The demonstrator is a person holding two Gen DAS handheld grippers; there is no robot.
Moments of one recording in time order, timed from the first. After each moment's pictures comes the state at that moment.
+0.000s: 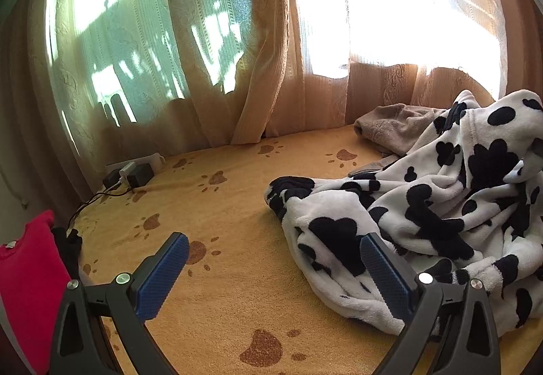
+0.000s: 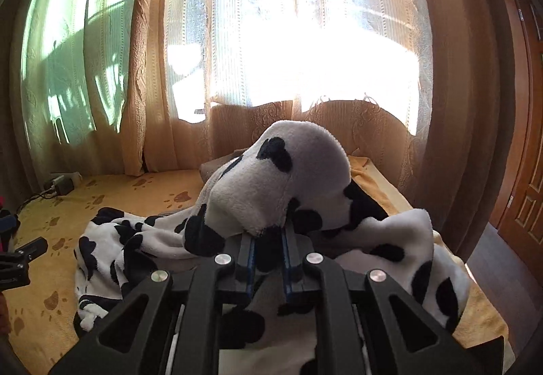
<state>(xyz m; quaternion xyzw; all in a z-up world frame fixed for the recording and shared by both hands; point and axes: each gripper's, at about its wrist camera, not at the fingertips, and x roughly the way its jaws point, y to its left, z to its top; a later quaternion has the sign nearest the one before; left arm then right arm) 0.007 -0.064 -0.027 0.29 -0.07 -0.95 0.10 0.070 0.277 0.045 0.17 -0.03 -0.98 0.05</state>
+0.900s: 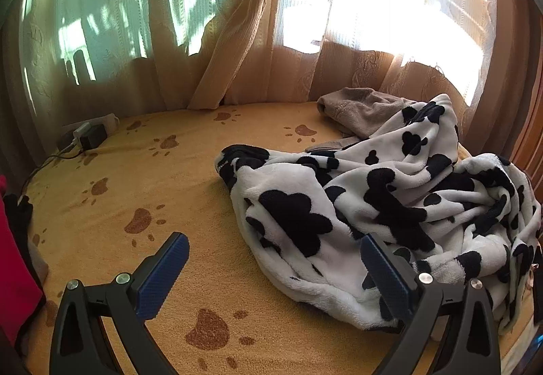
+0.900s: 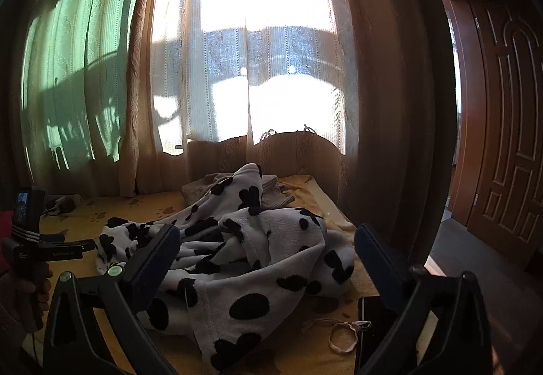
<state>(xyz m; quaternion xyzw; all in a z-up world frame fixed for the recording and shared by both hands) -0.004 -0.064 -0.043 0.35 0.01 -0.94 0.02 0.199 0.334 0.075 0.16 -0.03 -0.99 -0.01</state>
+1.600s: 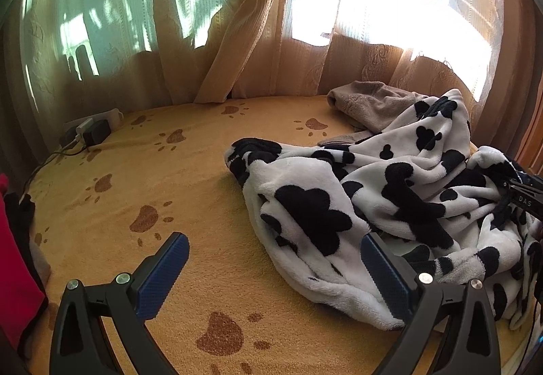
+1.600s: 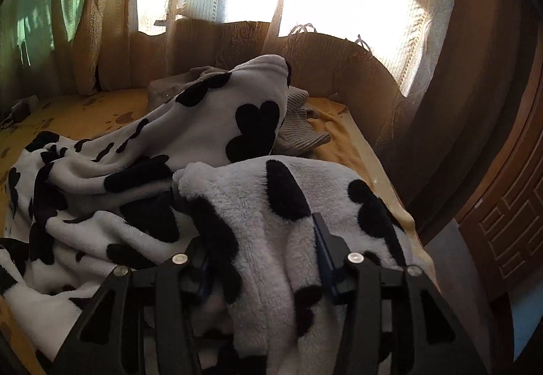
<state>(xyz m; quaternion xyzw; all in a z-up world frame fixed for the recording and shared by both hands) -0.017 -0.077 -0.053 0.36 0.02 -0.93 0.03 -0.005 0.315 -0.014 0.35 0.03 -0.94 0.00</state>
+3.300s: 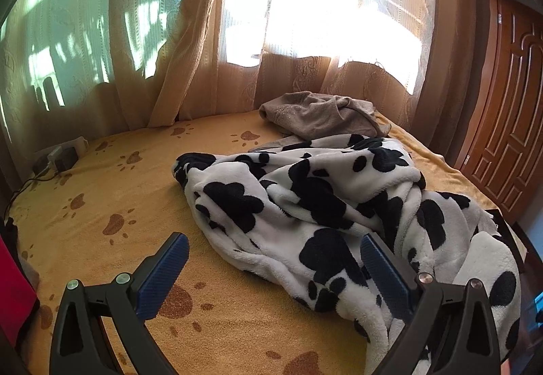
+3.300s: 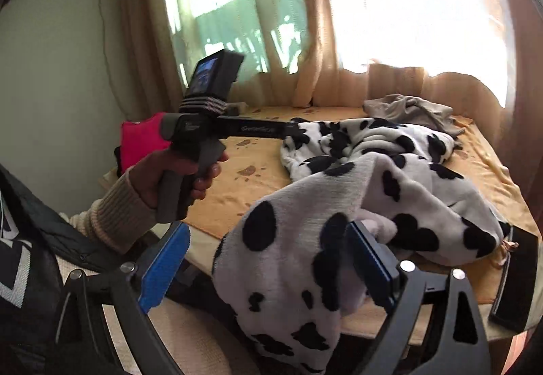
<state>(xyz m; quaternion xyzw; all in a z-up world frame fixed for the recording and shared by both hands) 0.051 -0.029 -0.020 0.32 -0.01 -0.94 -0.09 0.304 0.234 0.032 0.27 -0.04 -0.92 0.29</state>
